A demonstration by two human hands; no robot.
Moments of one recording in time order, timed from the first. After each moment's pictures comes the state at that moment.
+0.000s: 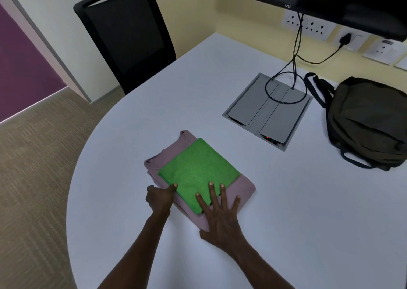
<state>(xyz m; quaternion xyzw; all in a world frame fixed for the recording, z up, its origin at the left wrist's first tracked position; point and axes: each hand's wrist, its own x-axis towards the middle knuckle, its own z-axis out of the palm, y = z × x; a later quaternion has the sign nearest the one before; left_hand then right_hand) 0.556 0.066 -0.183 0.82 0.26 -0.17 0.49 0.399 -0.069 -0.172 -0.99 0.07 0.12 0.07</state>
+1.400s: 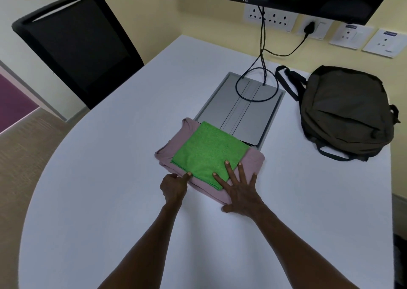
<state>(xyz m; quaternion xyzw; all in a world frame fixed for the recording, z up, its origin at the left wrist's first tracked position) 0.565 -0.096 -0.184 0.86 0.11 -0.22 0.45 0.422 -0.271 -0.185 -0.98 0.10 0.17 0.02</state>
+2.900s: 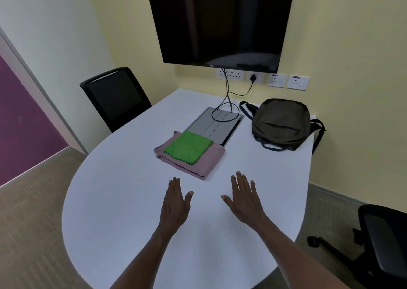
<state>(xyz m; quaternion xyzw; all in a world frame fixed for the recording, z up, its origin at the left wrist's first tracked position) 0.257 -0.001 -0.071 0.90 -0.26 -0.03 0.34 0.132 -0.208 -0.073 -0.97 0.21 -0.02 0.12</state>
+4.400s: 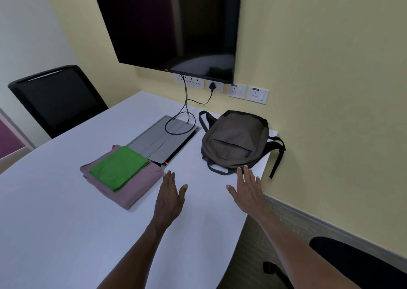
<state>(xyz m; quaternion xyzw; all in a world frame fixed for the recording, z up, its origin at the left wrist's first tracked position) 0.227 -0.335 -0.062 0.90 -0.26 -0.03 0.34 0.094 -0.564 -0.057 -0.96 0.27 -0.05 0.10</state>
